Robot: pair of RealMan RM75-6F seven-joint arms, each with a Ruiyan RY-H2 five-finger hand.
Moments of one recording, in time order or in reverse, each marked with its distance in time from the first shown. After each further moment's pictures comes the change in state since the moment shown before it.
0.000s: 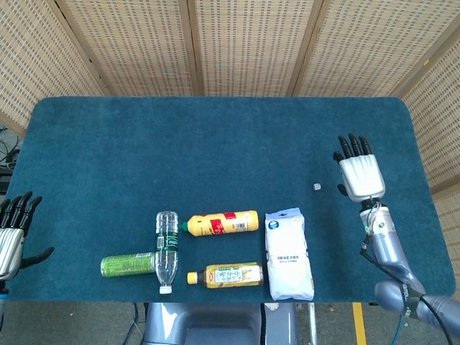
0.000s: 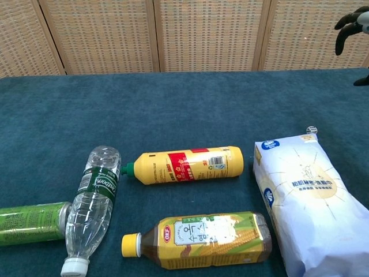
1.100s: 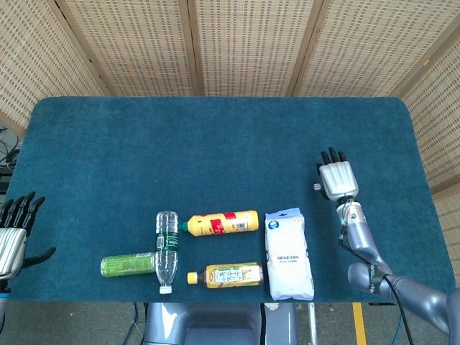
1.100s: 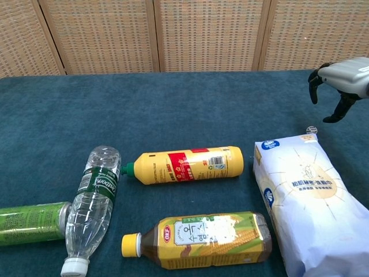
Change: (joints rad) left arm -0.007 -0.007 0.004 0.007 0.000 -0.013 0.004; right arm 0.126 -0.230 -0.078 0.311 0.141 -0.147 0.041
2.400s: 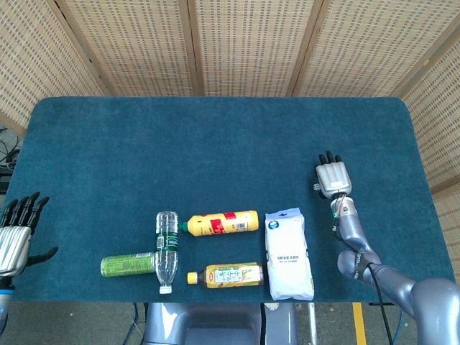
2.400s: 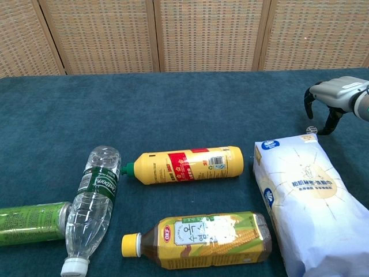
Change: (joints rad) left arm -0.018 -0.015 -0.003 0.018 -0.031 -0.044 0.013; right arm 0.073 -0.153 -0.025 0.305 0.054 -0.149 0.068
